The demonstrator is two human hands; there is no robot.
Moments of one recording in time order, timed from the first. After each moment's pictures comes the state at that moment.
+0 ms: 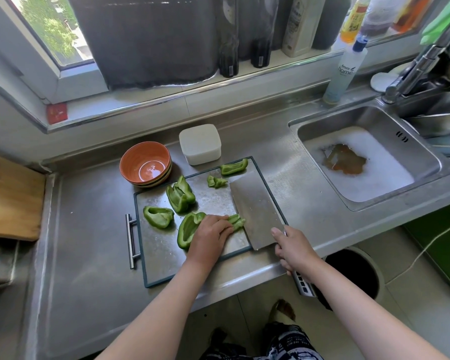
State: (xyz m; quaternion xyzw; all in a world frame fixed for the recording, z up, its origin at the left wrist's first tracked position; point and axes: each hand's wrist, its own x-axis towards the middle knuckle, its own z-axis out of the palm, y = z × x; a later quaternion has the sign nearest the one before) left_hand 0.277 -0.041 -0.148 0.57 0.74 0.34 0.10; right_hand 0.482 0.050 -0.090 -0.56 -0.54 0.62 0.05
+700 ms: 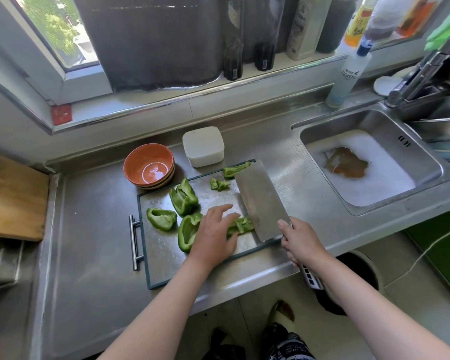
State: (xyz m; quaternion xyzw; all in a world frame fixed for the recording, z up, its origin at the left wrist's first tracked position) left_hand 0.273 -0.034 -0.126 0.62 0.74 0.25 0.08; right_hand 0.477 0.068 -0.071 -0.56 -0.57 0.59 0.09
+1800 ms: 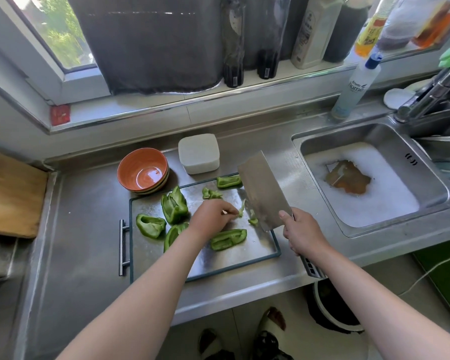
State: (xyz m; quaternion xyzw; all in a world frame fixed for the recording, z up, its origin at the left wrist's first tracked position) left_hand 0.259 0.054 -0.081 0.46 0.80 0.22 0.33; right_hand 0.479 0.145 -0.057 -0.55 -0.64 0.53 0.07
